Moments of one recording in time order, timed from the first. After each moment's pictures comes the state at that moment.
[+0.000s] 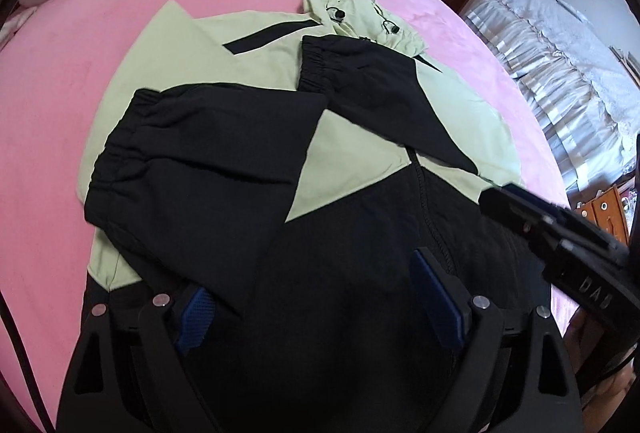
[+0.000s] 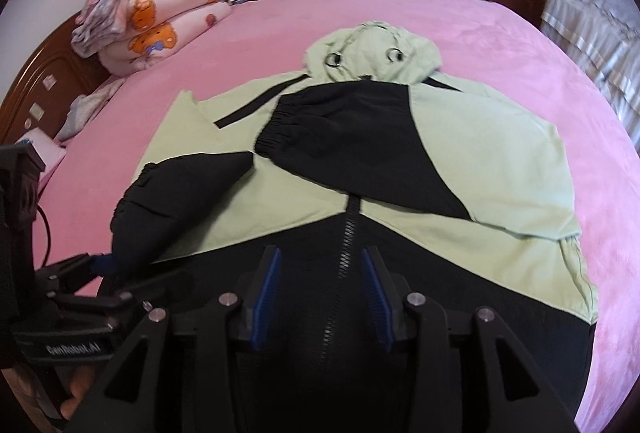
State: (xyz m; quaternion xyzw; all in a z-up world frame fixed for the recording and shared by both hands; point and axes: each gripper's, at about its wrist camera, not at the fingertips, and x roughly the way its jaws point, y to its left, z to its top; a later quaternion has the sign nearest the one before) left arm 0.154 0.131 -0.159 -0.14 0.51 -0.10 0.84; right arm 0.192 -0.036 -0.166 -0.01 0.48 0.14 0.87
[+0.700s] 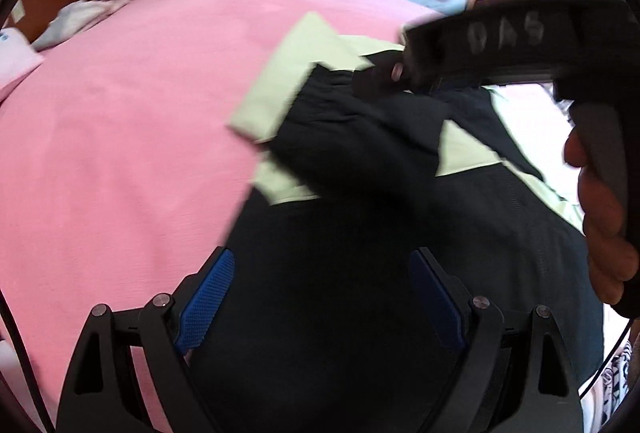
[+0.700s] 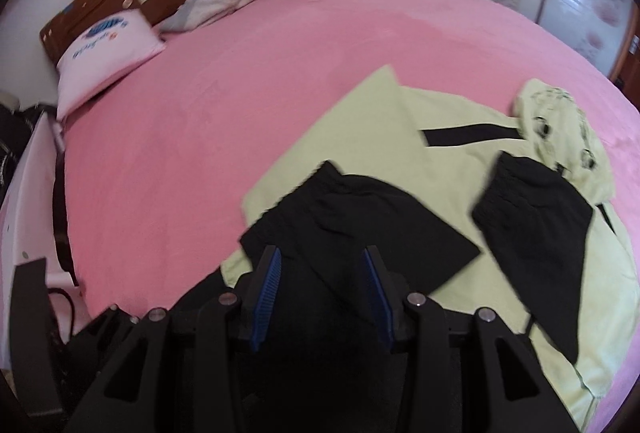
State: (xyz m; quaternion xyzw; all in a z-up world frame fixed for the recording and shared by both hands) left arm 0.064 0.209 -0.177 -0.14 0.46 0.04 0.88; right arm 0.215 0.168 -0.176 -0.16 0.50 0.34 0.78
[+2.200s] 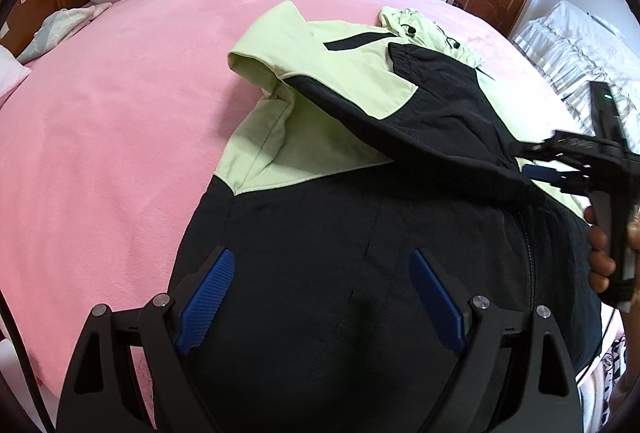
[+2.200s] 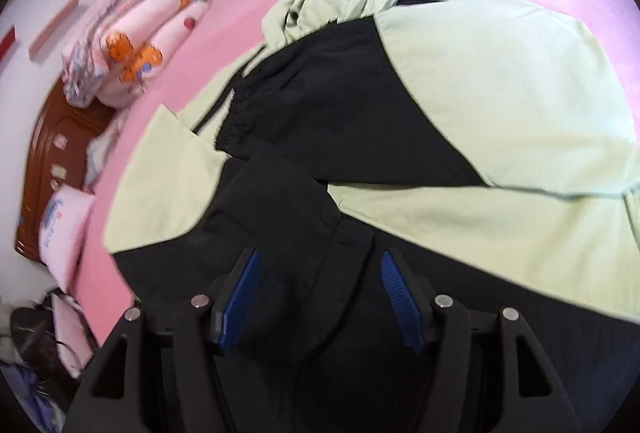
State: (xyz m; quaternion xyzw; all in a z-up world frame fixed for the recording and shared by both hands) left arm 0.071 0.181 -0.166 -0.11 0.48 0.01 0.87; right arm 0.253 -0.087 -0.238 0.13 0.57 0.16 0.79
